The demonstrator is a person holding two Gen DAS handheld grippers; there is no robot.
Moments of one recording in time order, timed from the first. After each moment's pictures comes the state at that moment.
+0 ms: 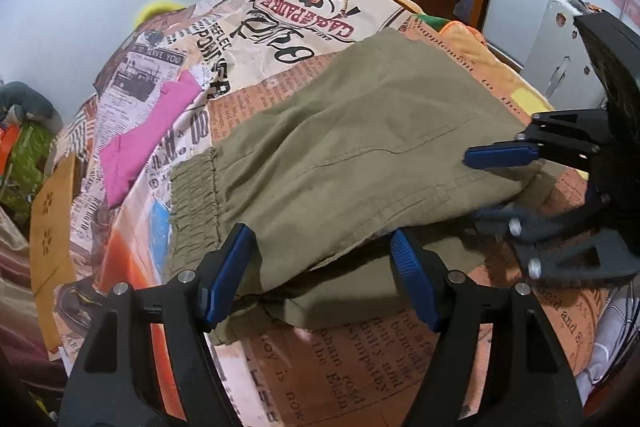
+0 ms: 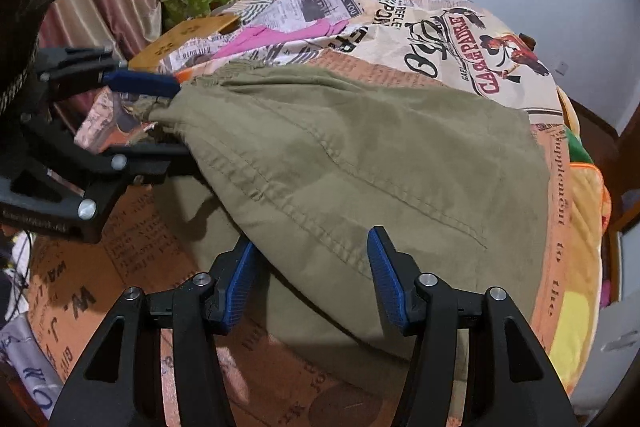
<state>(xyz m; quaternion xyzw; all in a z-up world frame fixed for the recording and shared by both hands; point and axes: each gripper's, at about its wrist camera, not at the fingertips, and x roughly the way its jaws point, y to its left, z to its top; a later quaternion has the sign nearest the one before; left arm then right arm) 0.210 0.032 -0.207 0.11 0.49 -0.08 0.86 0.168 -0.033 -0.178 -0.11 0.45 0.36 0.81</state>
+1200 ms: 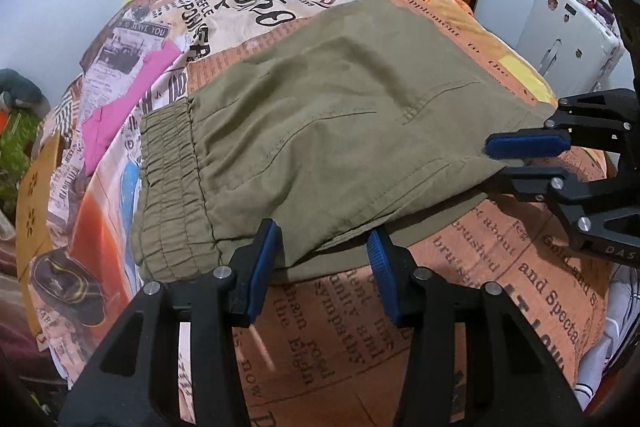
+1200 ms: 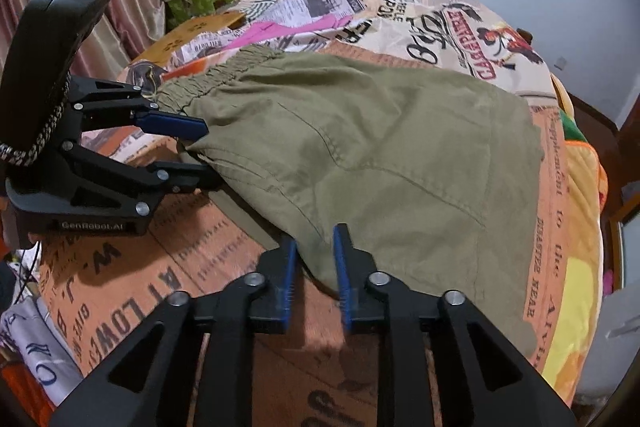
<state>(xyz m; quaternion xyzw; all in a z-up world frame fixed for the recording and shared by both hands) 0.183 0.028 -0.238 0.10 0.51 -0.09 0.85 0.141 -0.045 -0.177 -0.11 0.46 0.35 0.81</state>
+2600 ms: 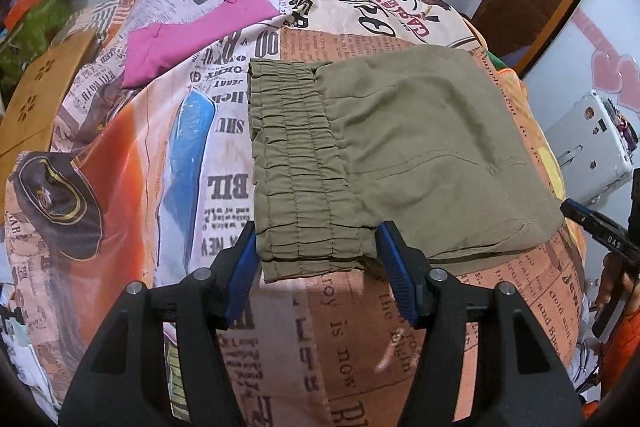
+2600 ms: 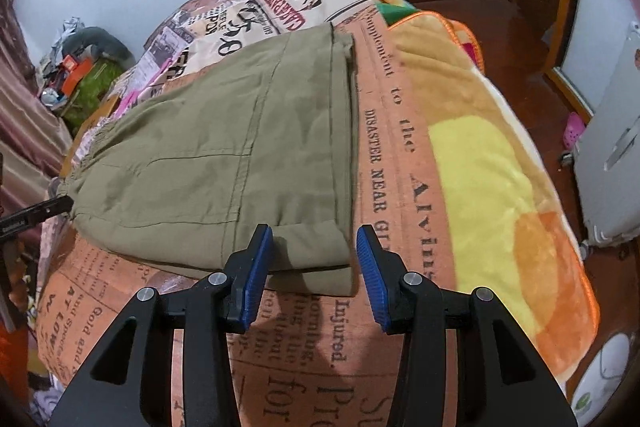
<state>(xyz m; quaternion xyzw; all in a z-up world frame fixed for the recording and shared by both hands) 0.187 0.122 -0.235 -0.08 0.52 -0.02 0.85 0.157 -0.185 -0.200 0.08 0.50 0.16 0.84</state>
